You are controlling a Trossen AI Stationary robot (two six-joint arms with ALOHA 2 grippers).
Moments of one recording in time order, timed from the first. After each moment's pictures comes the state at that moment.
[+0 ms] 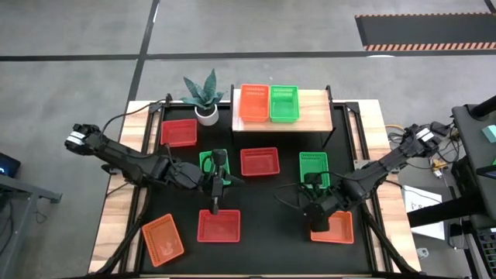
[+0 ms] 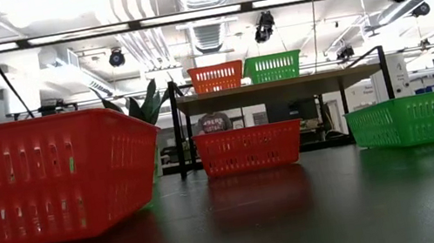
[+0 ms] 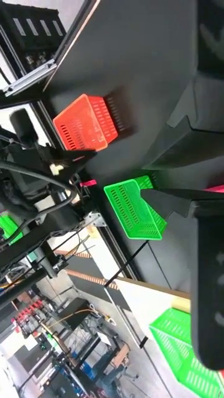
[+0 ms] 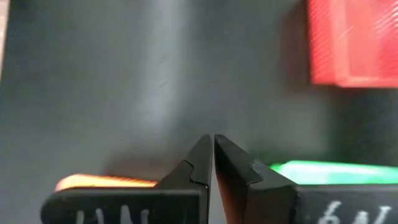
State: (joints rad) left arm -0.34 1.26 1.00 -0.03 -0.35 0.37; right arm 0.54 1.43 1.14 -0.89 0.25 0.37
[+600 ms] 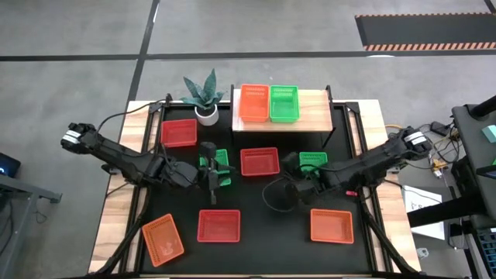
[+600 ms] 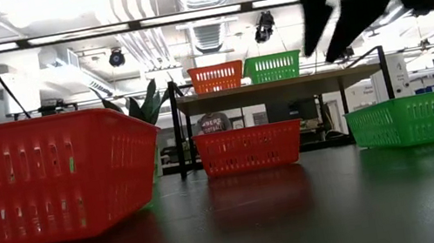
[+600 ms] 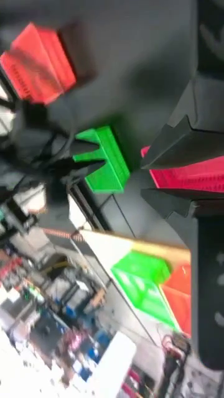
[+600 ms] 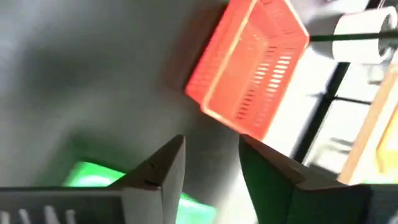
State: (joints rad) left arm -0.34 1.18 0.92 -0.07 -0.57 0.45; right arm 0.31 1.55 1.14 -0.84 0.50 -0.46
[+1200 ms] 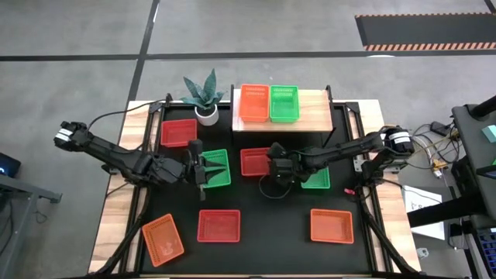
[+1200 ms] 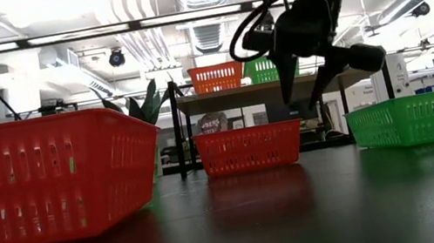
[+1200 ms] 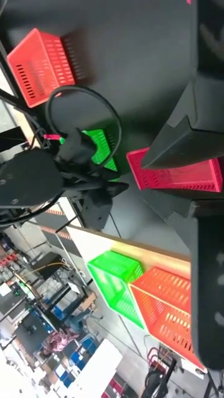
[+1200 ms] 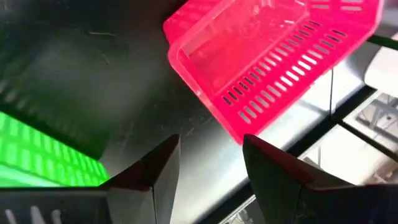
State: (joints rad) left arm -0.35 1.01 0.78 -0.09 -0.58 0.35; right arm 0.07 1.69 1.14 -0.75 0.46 -1.00
